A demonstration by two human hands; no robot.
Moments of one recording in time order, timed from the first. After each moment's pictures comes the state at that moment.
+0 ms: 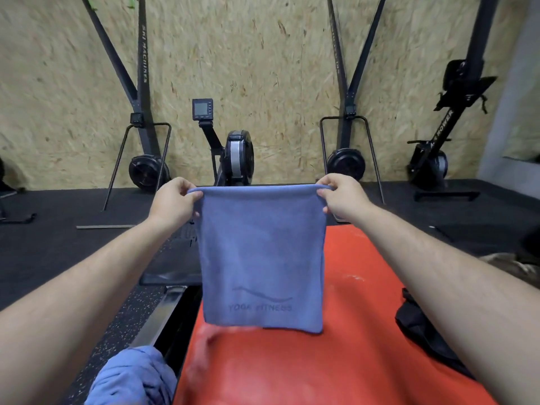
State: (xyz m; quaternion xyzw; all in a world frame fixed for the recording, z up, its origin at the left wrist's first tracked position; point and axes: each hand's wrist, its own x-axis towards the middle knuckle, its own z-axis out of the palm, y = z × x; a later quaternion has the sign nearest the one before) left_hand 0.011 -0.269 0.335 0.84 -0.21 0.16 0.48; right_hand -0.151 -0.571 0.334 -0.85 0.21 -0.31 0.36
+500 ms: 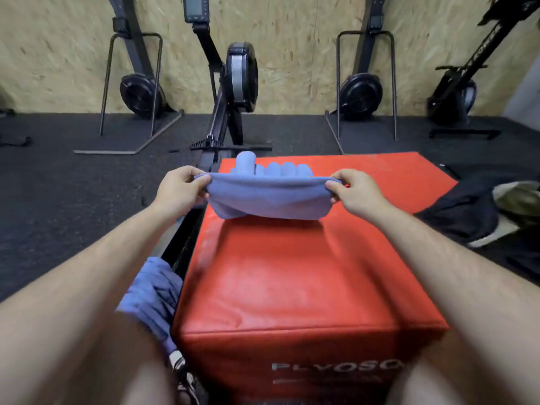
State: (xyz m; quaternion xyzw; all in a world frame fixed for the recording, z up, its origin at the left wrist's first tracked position) left_hand -0.002 -0.252 0.194 0.83 -0.21 0.02 0.51; right_hand -0.187 -0.567 0.193 -0.90 0.17 -0.23 0.33
